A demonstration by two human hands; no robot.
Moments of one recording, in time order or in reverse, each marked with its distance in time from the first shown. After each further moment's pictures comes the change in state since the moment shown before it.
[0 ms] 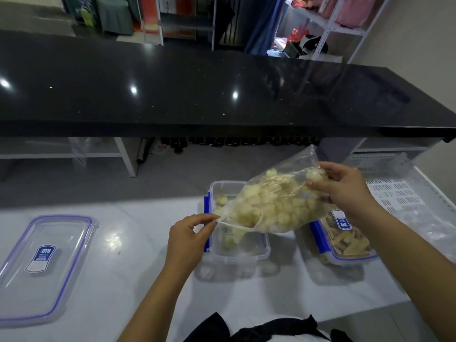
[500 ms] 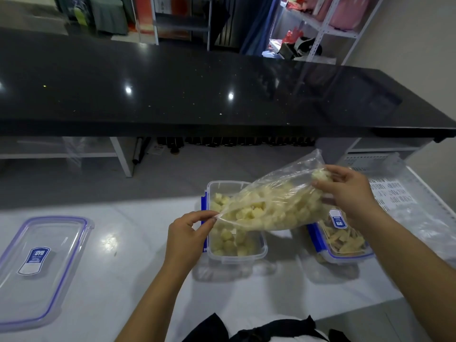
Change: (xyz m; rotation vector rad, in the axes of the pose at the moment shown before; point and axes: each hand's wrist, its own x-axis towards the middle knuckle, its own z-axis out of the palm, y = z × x) left_hand 0.003 0.002 0.002 -0.025 0.010 0.006; right_hand 0.001 0.015 -0.009 0.034 0.089 0.065
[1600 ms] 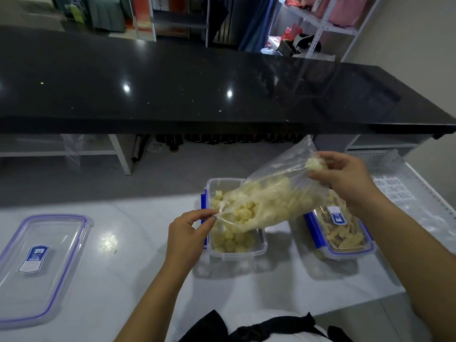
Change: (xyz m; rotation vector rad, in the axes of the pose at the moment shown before) left_hand -0.001 -0.004 0.001 0.027 0.009 -0.014; right_hand -0.002 -0.024 0.006 -0.081 -0.068 -0.128
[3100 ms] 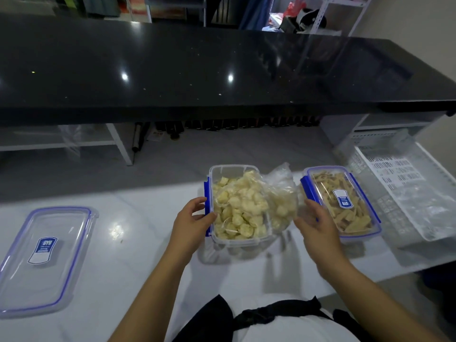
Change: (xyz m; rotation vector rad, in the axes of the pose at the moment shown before) left_hand 0.011 -0.015 -0.002 -0.081 -0.124 -0.274; right_hand -0.093 0.102 0.061 0.092 0.098 0.237
